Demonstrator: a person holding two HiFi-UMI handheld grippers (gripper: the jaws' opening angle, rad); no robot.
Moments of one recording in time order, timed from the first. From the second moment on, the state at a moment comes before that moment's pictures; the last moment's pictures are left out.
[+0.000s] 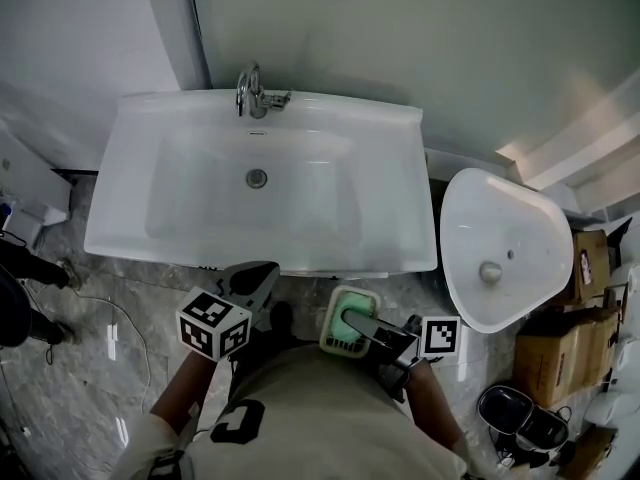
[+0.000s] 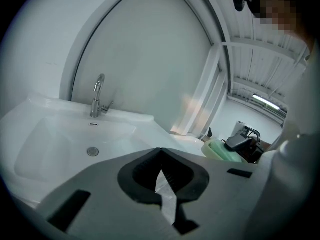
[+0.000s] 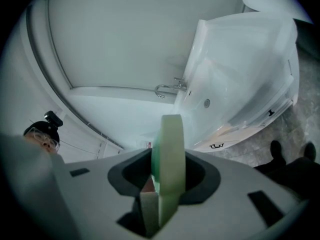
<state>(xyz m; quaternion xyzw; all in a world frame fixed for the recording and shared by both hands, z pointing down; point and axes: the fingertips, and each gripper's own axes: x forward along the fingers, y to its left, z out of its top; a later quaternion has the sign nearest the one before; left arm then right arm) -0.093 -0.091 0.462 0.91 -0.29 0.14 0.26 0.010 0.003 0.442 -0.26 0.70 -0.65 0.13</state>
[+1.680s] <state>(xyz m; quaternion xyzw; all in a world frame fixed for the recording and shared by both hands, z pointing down) -0.045 -0.206 0.455 0.88 -0.39 0.15 0.25 0.118 -0.215 0.445 -0.26 0.76 -0.60 0.06</state>
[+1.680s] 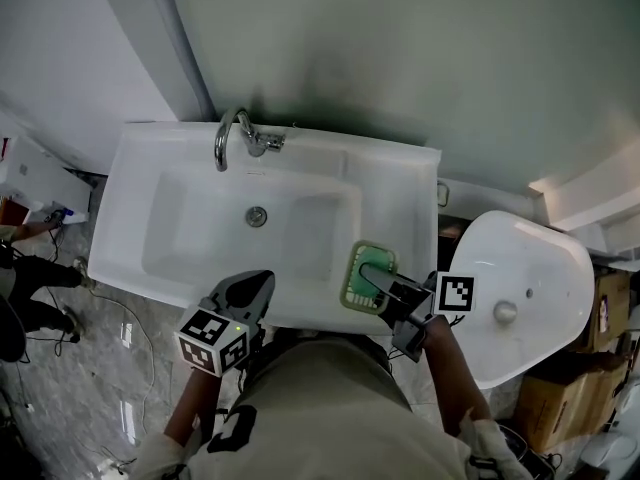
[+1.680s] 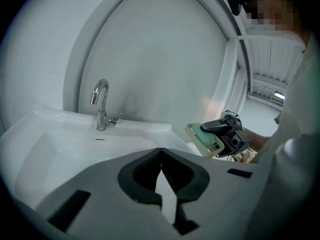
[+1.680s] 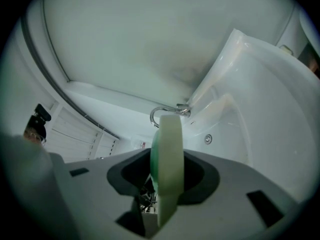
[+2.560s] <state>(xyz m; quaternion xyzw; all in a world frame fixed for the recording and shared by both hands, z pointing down) 0.011 -0.232 0.466 0.86 -0.39 0.19 0.26 0.182 -0.320 0.533 -0.28 0.73 -0.63 0.02</state>
